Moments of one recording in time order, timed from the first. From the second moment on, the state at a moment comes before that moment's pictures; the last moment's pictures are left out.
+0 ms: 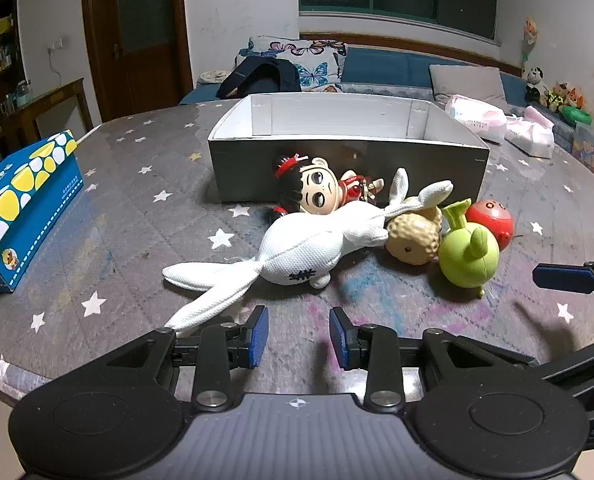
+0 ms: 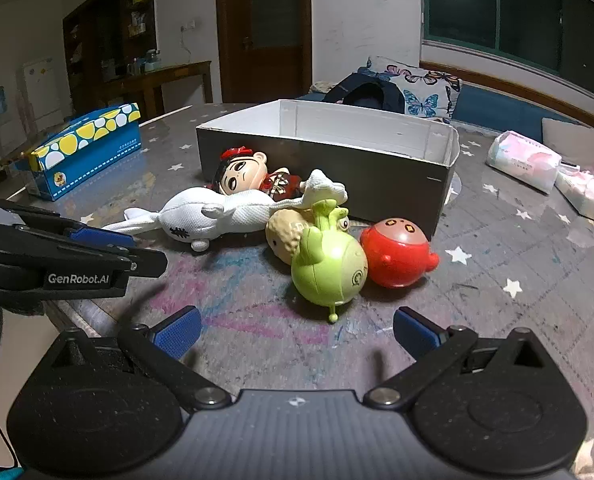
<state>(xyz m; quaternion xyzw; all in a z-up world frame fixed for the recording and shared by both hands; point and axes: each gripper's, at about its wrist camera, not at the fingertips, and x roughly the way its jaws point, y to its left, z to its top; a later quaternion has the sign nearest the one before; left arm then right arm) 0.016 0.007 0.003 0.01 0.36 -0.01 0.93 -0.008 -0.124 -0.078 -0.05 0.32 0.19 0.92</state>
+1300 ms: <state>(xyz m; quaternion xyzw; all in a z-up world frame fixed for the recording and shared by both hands) 0.041 0.042 0.006 0.11 0.32 -0.10 0.93 0.035 -0.076 -0.050 -0.11 0.30 0.26 0.91</state>
